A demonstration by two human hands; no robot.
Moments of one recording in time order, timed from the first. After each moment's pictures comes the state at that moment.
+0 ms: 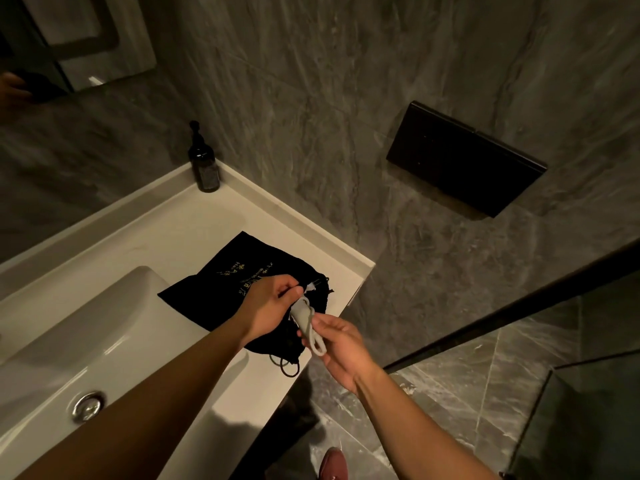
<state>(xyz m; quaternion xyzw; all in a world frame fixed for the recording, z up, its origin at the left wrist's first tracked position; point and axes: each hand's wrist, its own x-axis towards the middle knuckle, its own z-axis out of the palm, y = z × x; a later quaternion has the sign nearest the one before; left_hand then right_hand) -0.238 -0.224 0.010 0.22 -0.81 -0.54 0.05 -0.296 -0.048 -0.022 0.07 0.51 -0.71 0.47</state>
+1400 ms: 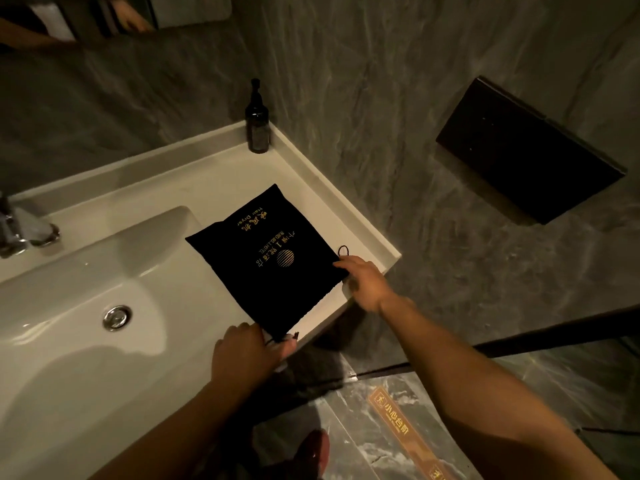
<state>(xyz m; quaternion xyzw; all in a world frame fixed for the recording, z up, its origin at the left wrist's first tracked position) -0.126 -0.125 -0.070 0.47 -0.85 -0.24 -0.01 -0.410 -0.058 -0.030 -0.52 0.81 -0.12 0.25</state>
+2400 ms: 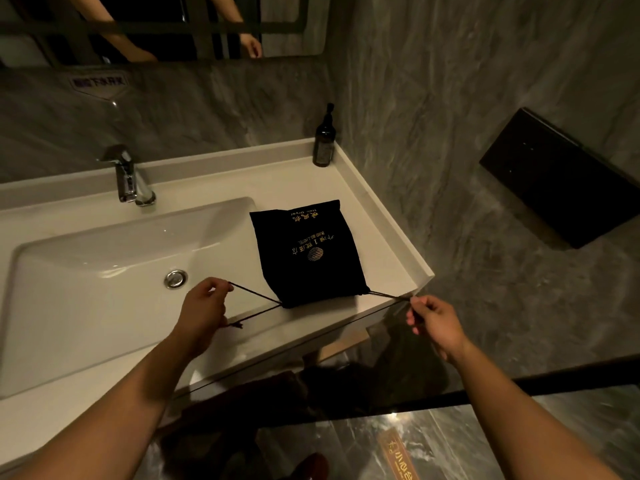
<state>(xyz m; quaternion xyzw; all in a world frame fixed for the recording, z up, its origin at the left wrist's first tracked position) -0.036 -0.158 -0.031 0.58 -0.46 -0.59 0.33 -0.430 0.024 -0.022 -0.22 0.78 -0.44 0.38</state>
